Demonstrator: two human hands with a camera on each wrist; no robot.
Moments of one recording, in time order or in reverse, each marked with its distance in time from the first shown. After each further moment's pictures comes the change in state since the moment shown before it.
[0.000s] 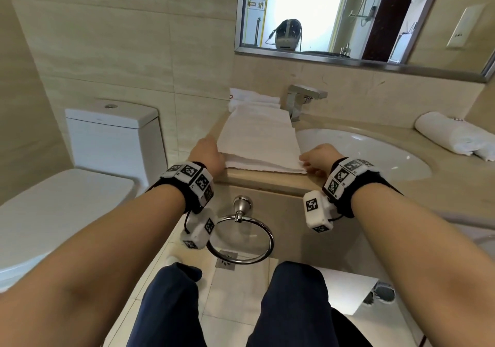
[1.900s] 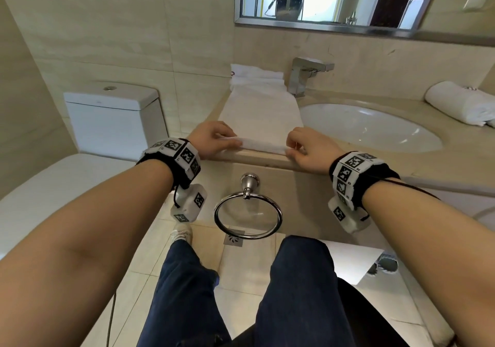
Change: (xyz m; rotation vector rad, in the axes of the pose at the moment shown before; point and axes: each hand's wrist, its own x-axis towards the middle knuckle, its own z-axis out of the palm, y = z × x) left_hand 0.007 -0.035 -0.002 -0.272 -0.176 0.383; right_hand -0.039 0.018 0.022 -0.800 -0.056 -0.833
